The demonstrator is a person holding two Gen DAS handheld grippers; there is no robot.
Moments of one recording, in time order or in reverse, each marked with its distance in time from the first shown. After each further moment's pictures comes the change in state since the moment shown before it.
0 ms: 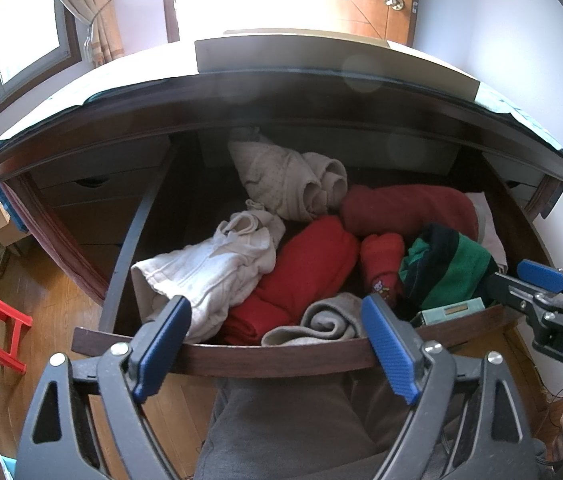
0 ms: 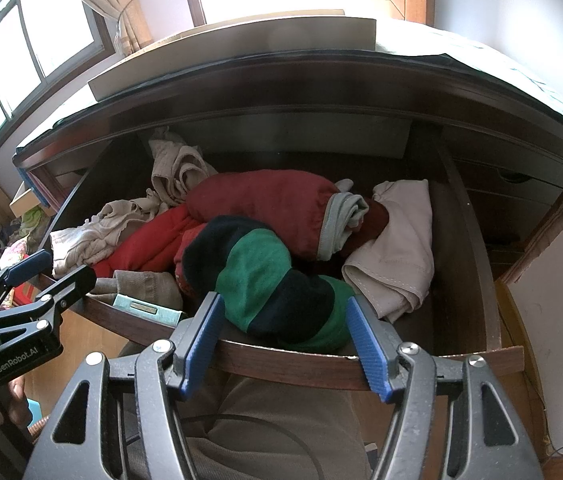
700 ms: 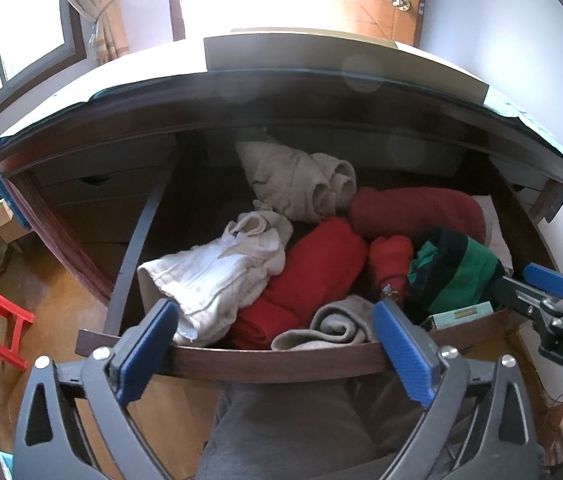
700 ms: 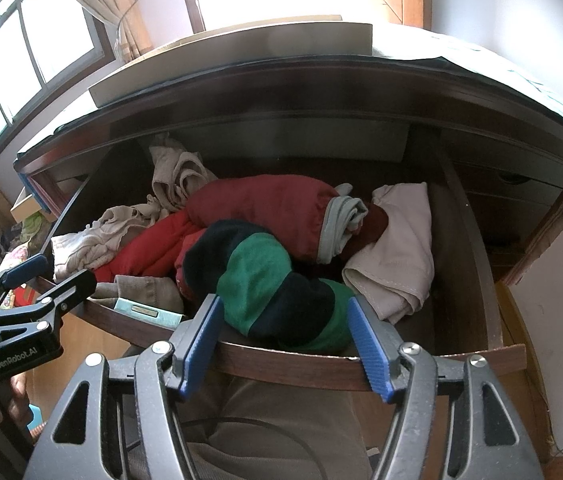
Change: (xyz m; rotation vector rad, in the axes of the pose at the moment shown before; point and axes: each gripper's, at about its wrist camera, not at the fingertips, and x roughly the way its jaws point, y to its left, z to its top) left arm 0.002 0.004 0.001 -0.016 -0.001 0.019; right arm 0.000 -0.001 -0.001 0.006 -0.020 0.004
